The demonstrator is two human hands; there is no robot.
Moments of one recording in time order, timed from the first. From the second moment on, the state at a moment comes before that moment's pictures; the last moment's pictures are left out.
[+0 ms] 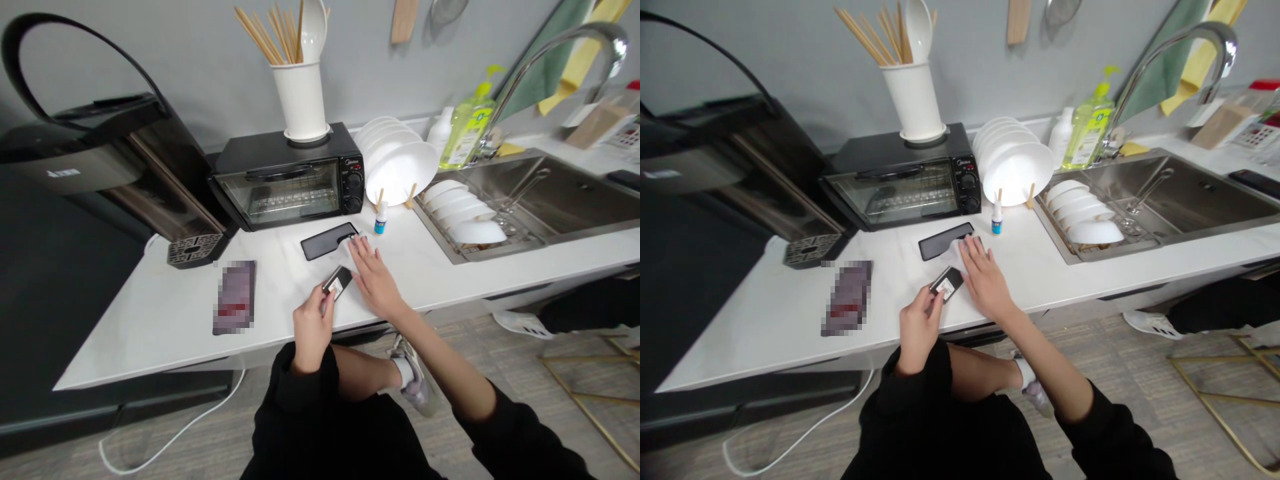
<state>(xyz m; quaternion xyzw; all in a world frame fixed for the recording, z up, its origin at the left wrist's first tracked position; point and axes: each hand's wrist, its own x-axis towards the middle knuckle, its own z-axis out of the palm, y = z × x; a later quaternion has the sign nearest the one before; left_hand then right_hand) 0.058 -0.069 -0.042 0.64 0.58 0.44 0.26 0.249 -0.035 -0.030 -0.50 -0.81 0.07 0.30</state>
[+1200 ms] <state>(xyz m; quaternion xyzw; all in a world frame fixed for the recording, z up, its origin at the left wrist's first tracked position) 0.036 -0.077 -0.030 0.55 0.56 0.49 0.38 0.251 -0.024 -0.032 -0.46 -0.80 0.07 0.37</state>
